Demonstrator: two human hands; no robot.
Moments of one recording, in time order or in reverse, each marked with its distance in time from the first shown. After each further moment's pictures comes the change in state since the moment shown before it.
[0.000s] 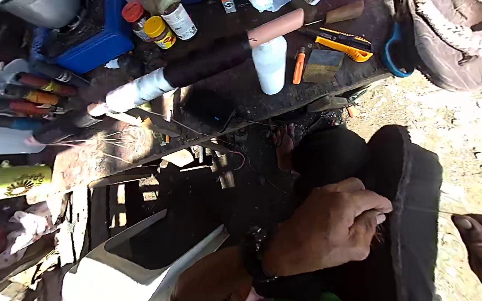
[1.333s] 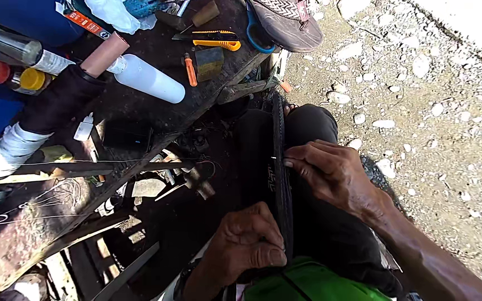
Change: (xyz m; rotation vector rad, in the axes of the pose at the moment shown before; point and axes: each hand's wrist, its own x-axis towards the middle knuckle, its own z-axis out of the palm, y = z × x) left_hand -0.073 -0.010 0.013 -0.834 -0.231 -0.084; right_hand 0.026 -0.048 0.032 0.335 0.117 -0.336
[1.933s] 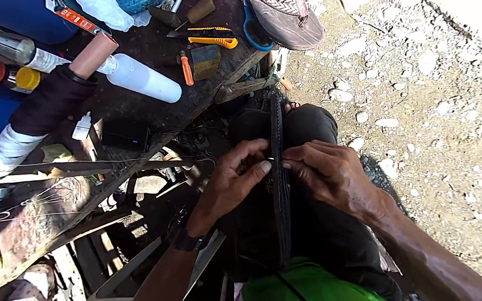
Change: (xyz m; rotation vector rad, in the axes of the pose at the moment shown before) left_hand 0.077 0.015 -0.039 0.708 0.204 -0.032; right_hand 0.002 0.005 -0.004 0.034 -0.025 -0.020
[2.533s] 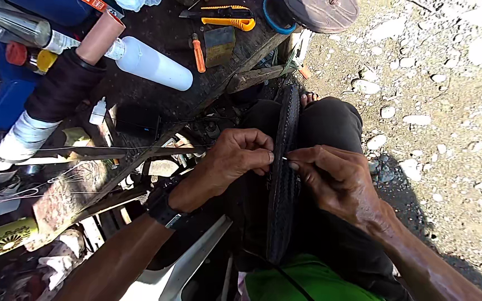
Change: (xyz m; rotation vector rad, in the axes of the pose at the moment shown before) left_hand 0.029 0.042 -0.022 -0.144 -0.007 -0.528; right_hand -0.001 -0.001 0.023 0.171 0.054 0.091
